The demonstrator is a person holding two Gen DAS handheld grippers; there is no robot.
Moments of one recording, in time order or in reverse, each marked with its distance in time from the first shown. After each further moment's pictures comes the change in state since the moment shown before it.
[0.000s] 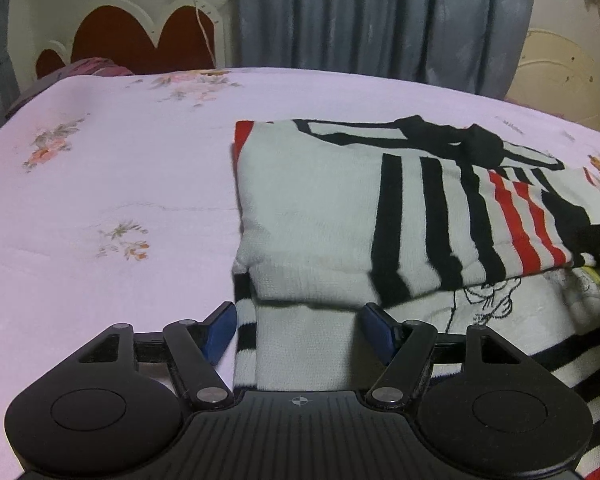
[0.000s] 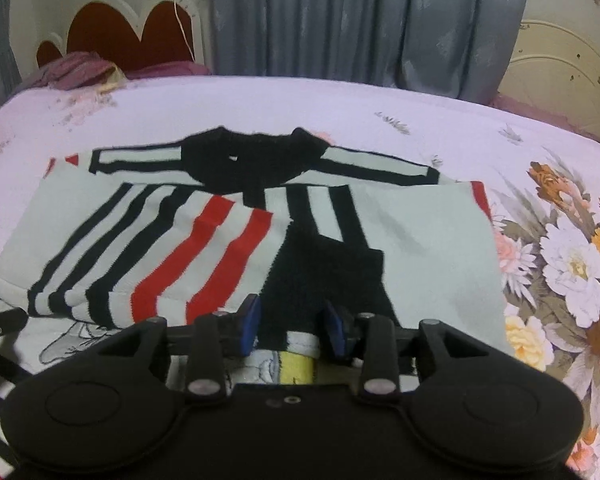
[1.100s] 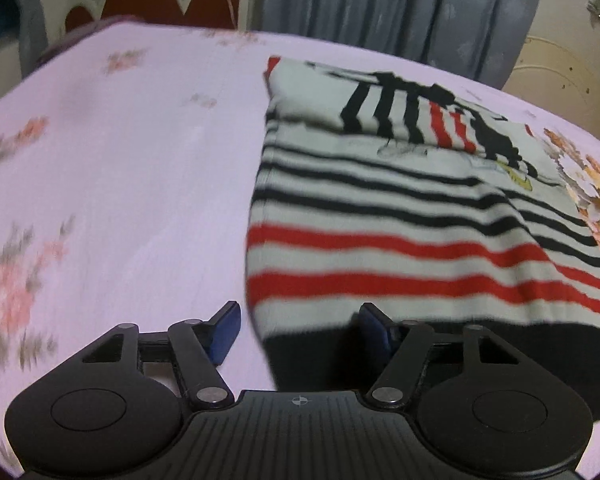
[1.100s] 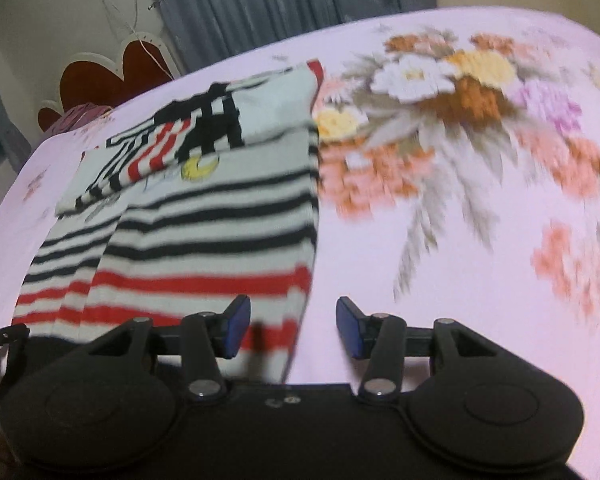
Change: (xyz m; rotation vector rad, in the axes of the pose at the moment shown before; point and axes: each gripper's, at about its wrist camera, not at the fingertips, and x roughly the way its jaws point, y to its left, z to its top) left arm -0.146 0.014 -0.142 -0.117 0.065 -0.049; right arm -0.152 -0.136 -0.190 0.290 0.038 0.147
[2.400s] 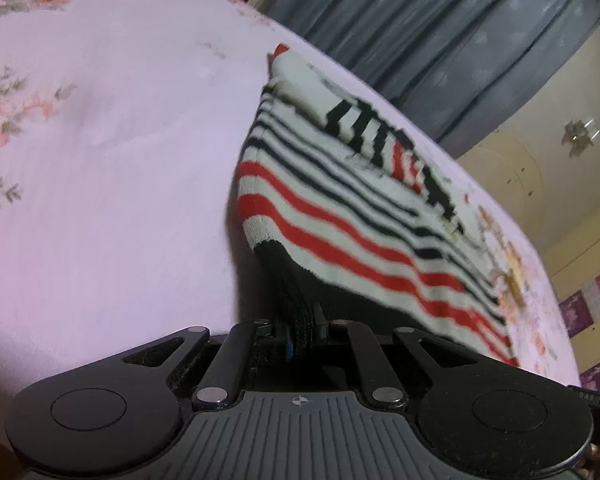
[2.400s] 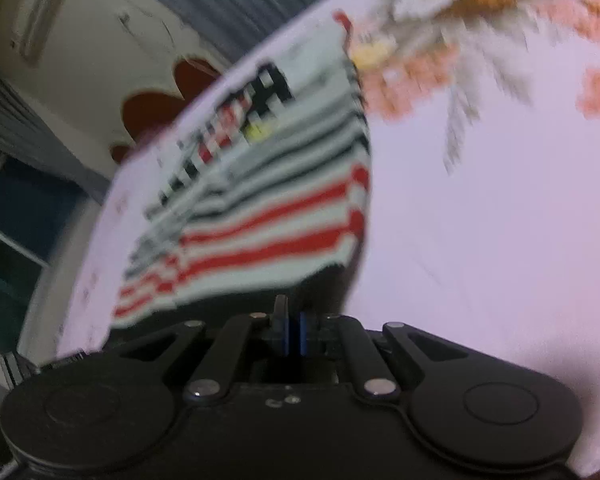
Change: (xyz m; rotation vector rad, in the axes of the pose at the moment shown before) left arm -0.005 0.025 -0.039 -0.342 -0.040 -0.329; right arm -0.014 -0.024 -0.041 0.220 0.027 0.351
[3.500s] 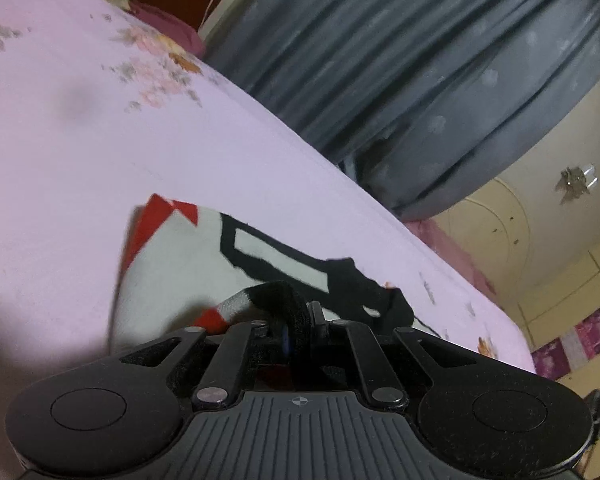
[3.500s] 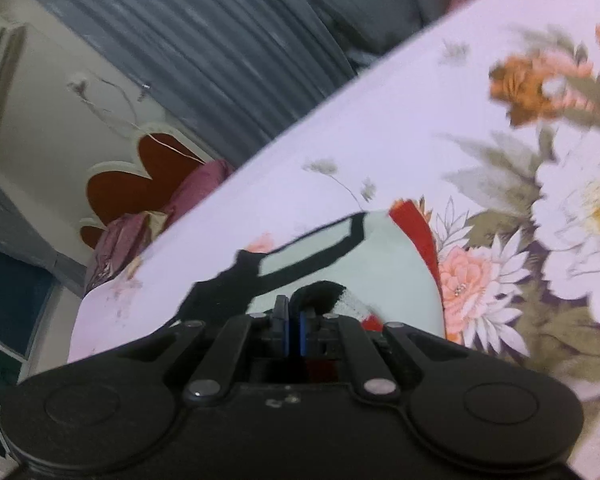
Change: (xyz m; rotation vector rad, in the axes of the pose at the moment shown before) left arm 0.236 -0.046 0.289 -0.042 -0.023 -0.094; right arm 0.192 0.004 0.287 0.094 -0.108 -0.064
